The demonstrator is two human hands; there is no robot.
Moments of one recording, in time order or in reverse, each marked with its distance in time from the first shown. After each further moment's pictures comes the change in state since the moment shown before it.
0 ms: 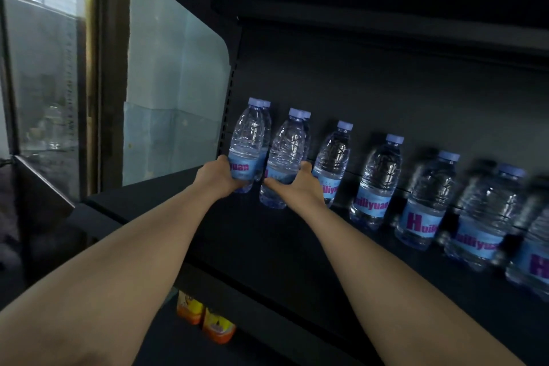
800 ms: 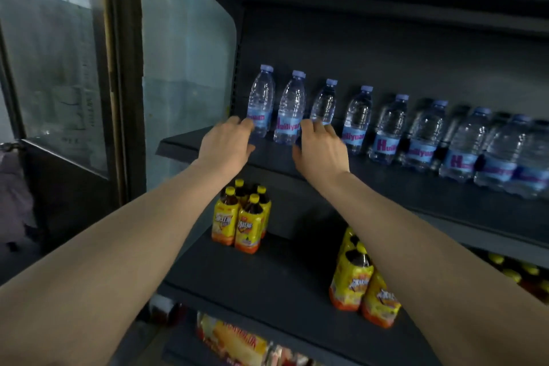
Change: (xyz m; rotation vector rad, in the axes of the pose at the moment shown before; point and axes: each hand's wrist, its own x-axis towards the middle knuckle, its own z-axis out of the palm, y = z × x) left_hand -0.221 -0.016 -0.090 0.331 0.260 0.504; right_hand -0.206 -0.069 -0.035 -0.759 0.320 -0.347
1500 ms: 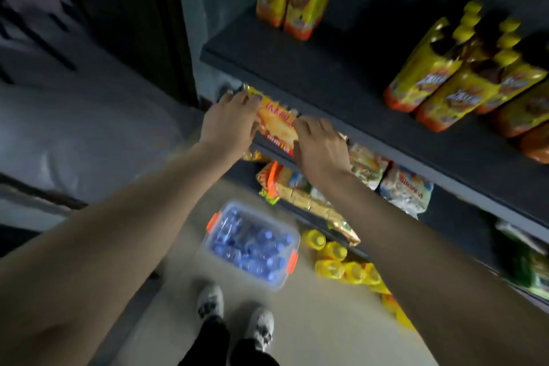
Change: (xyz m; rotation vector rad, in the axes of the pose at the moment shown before) left_hand -0.361 -0.010 0.154 -0.038 -0.411 -0.155; right_hand -0.373 -0.085 0.148 0.203 -0.445 -0.220
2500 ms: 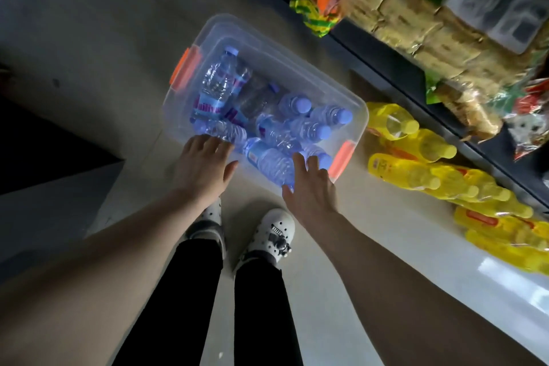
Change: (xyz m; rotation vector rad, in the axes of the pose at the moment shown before) left_hand -0.345 -0.093 0.569 -0.001 -0.610 -0.096; right_hand -0.343 -0.074 0.517 0.228 -1.015 0.330
